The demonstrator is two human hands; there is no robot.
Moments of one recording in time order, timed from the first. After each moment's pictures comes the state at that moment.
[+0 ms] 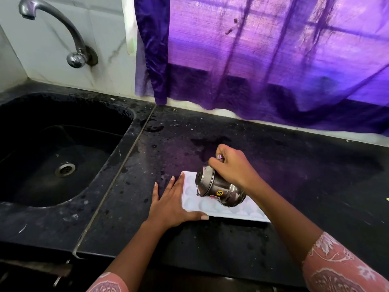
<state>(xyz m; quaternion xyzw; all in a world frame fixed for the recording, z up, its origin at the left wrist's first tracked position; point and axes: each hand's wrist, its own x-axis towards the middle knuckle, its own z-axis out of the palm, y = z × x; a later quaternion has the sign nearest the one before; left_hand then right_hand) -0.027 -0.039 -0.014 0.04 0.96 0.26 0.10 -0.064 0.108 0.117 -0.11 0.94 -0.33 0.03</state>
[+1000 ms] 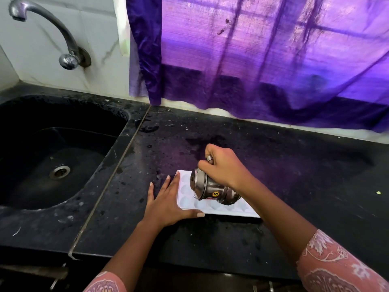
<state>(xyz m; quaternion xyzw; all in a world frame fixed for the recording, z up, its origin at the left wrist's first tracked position) -0.023 -0.039 -0.007 0.03 0.96 0.27 0.09 -0.055 0.104 0.121 -0.15 0.94 -0.29 0.03</state>
